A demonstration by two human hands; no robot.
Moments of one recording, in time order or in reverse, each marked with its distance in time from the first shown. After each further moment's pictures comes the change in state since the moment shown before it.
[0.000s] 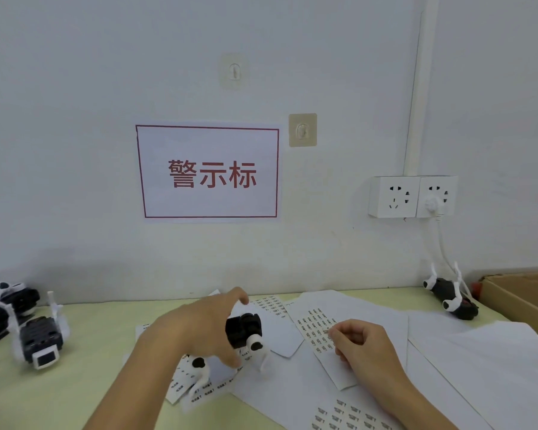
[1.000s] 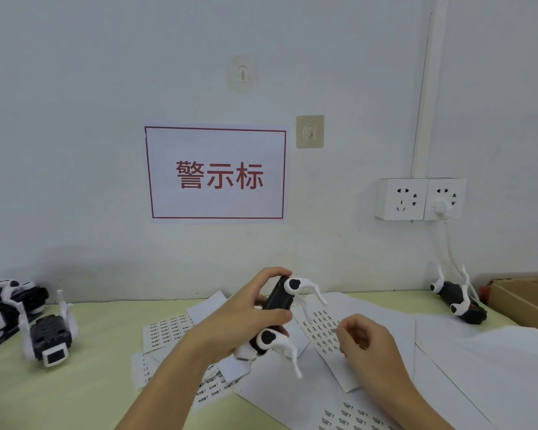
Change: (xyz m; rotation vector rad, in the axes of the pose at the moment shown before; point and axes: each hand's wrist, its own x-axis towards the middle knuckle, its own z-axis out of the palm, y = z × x) left_hand 0.014 0.022 0.021 -0.985 0.074 0.321; right_hand -0.002 -0.001 0.005 -0.076 0.035 -0.191
